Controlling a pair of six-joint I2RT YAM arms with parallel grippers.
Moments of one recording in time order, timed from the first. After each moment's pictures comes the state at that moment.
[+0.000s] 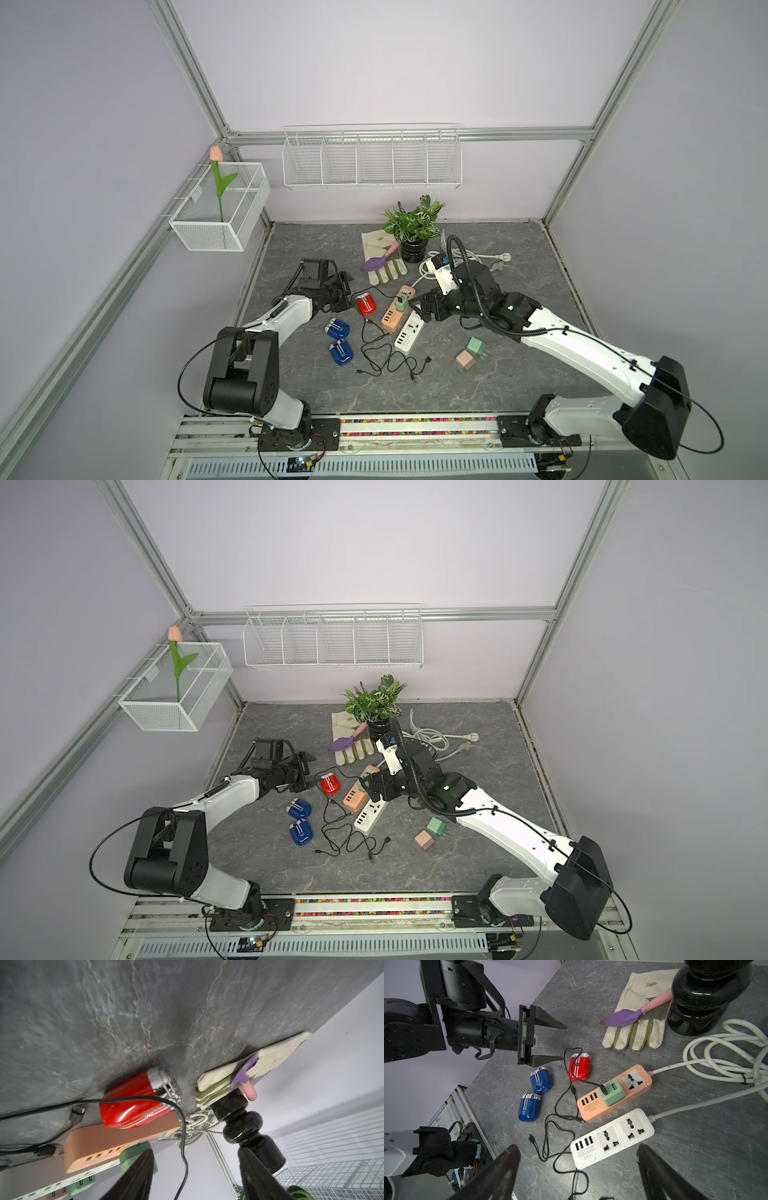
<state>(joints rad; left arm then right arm) -0.20 1.53 0.86 -0.17 0.44 -2.02 0.80 1.29 1.05 -0.37 -0.15 0.37</state>
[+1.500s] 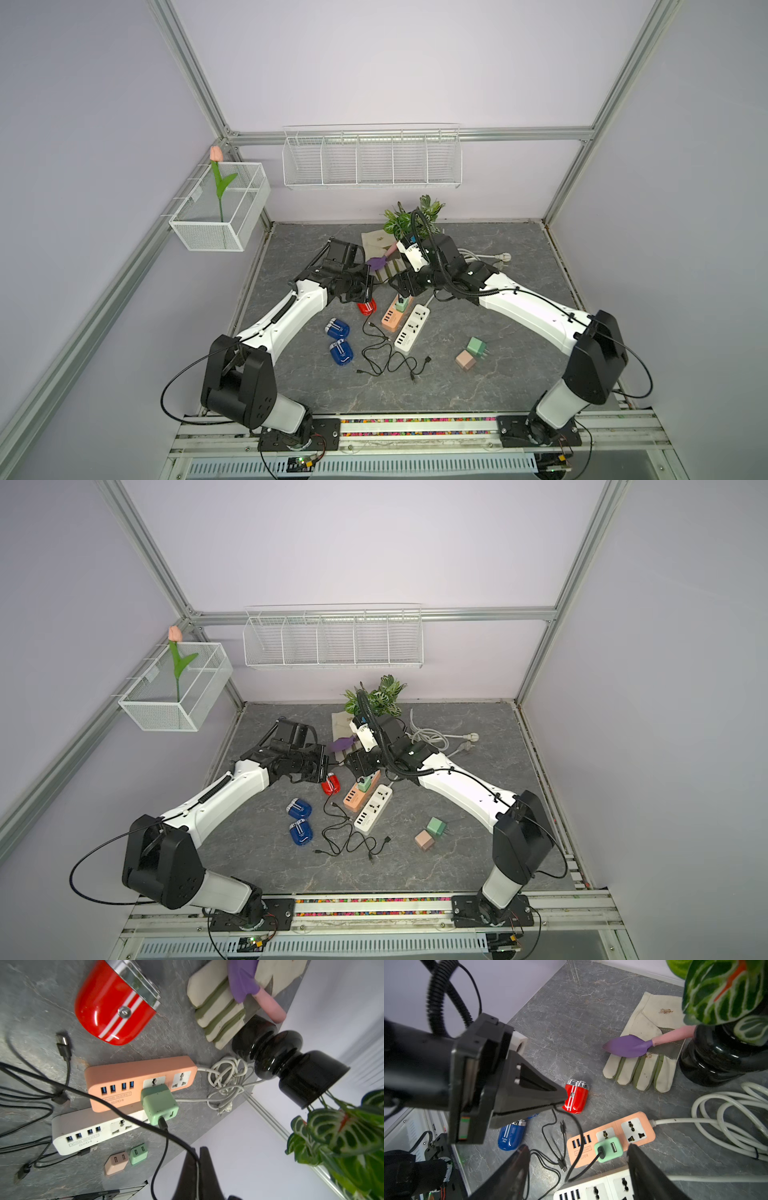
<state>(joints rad) -0.44 1.48 1.16 -0.54 0.33 -1.74 0.75 1.69 1.43 -0.42 -0.21 0.18</state>
